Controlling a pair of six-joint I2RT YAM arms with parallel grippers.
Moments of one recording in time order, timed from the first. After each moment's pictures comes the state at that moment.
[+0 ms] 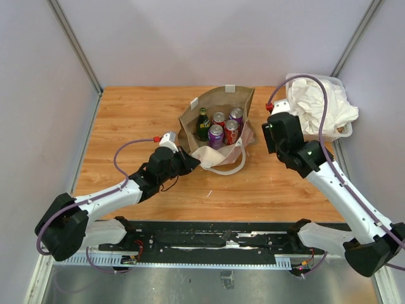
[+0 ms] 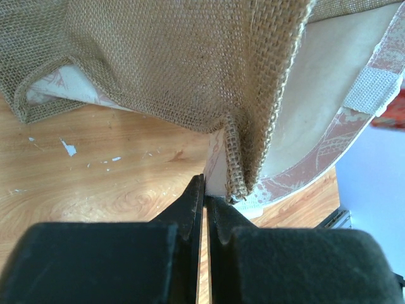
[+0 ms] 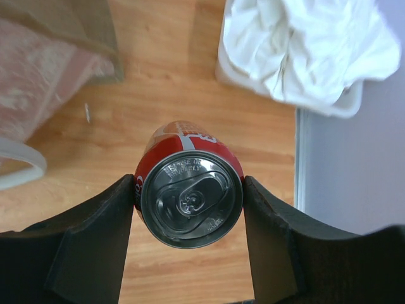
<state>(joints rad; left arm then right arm) -0.70 1.18 0.52 0.28 -0.07 -0.88 0.60 1.11 1.25 -0.79 0.66 0.01</state>
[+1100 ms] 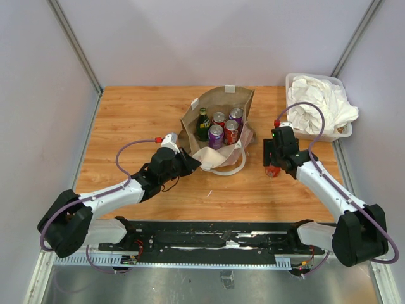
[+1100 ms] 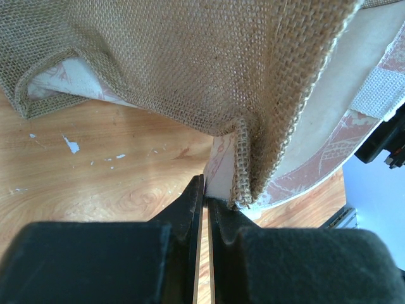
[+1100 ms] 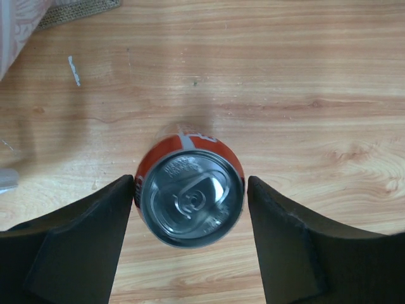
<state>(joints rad) -0.70 1.21 0.51 0.31 -0.06 -0.88 0.32 1.19 0.81 -0.50 0.33 0.19</state>
